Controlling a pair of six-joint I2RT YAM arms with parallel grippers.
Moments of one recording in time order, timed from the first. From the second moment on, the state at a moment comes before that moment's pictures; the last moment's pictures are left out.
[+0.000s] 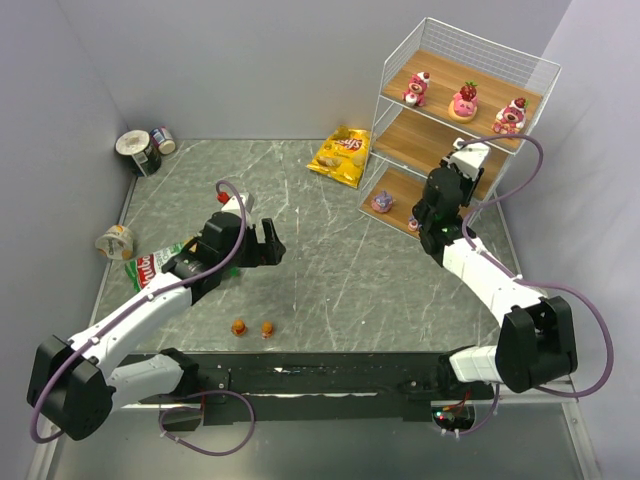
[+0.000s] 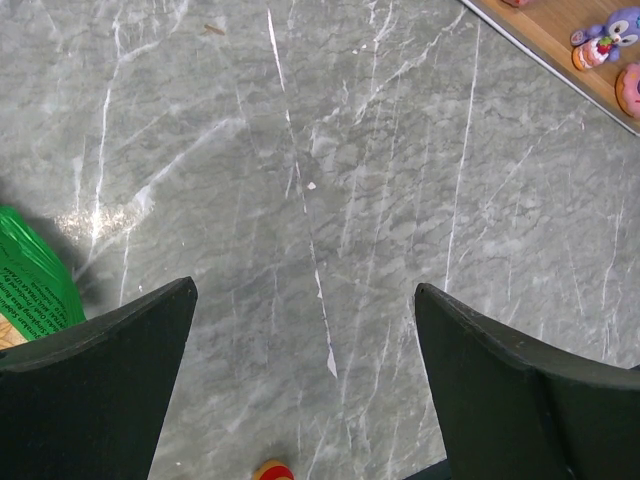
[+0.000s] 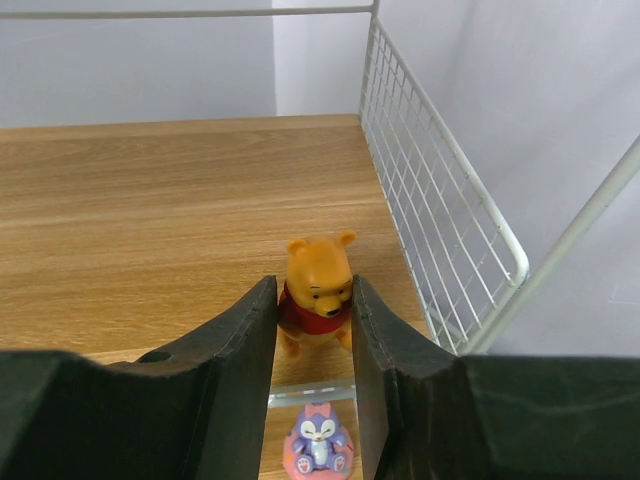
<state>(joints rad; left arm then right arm) -0.55 1.09 0.77 -0.25 -0.05 -0.51 0.29 1.32 0.92 0.44 1.05 -0.08</state>
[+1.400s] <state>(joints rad) -0.56 1.11 0.77 -0.24 -0.05 -0.51 0.27 1.35 0.93 0.37 1.08 -0.01</state>
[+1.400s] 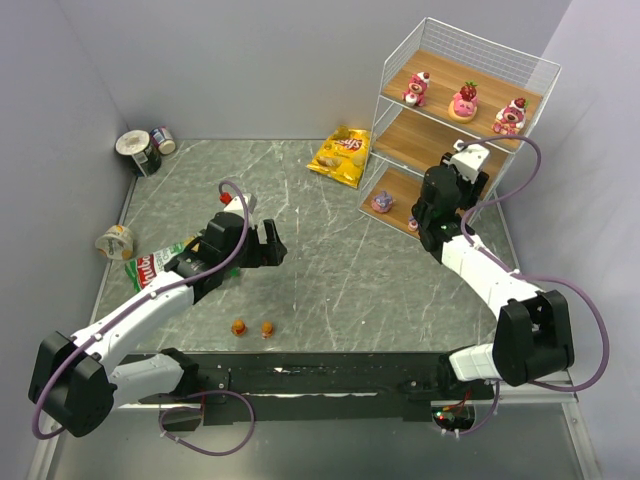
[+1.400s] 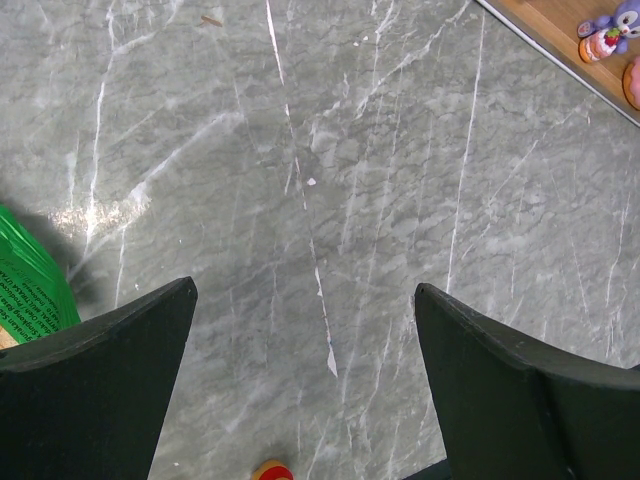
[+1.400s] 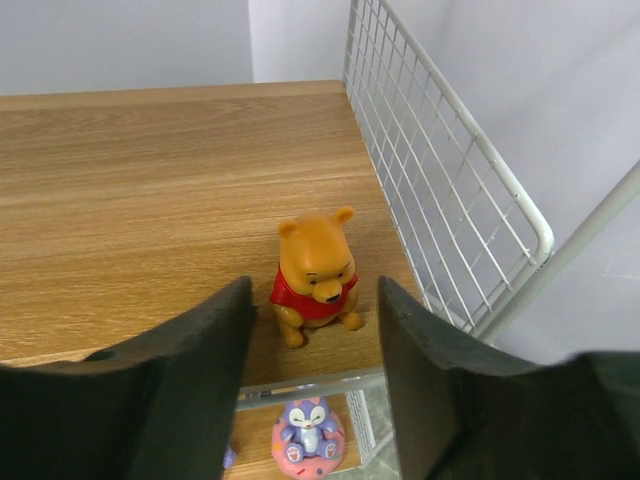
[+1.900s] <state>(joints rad) -0.55 1.11 0.77 -0.24 -0.05 -0.51 0.30 1.23 0.92 0.29 1.04 0.04</state>
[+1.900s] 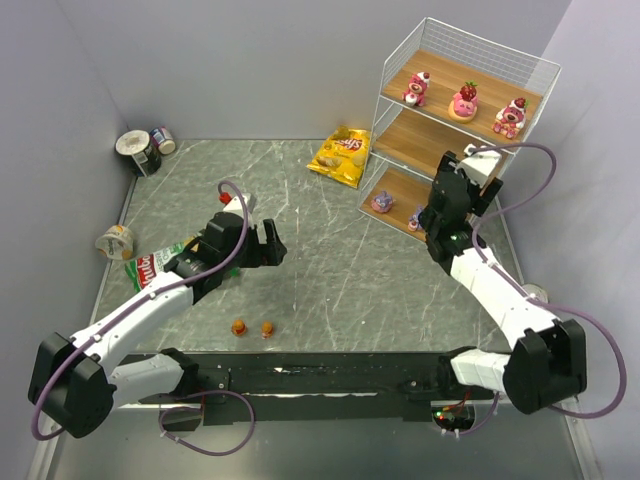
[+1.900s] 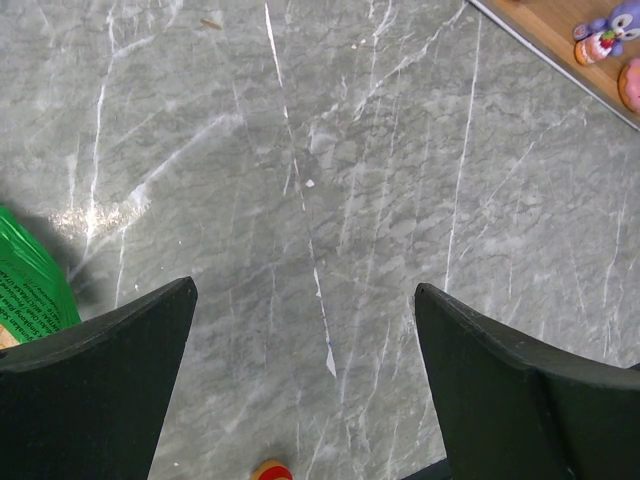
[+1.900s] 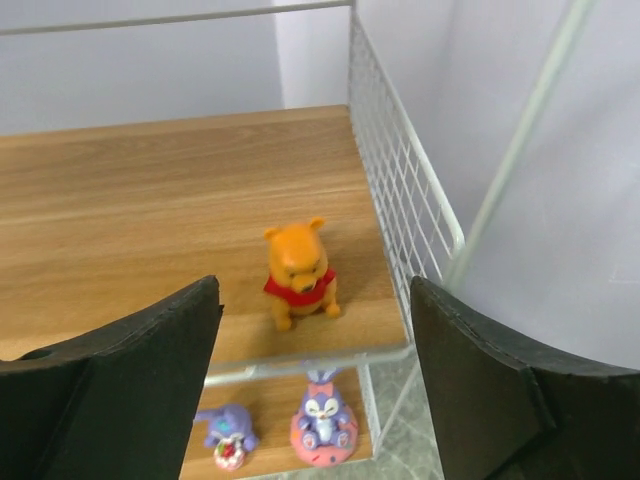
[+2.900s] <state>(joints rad) -0.52 0.90 0.73 -0.26 -0.26 -0.56 0.65 1.12 1.40 -0.69 0.36 0.57</state>
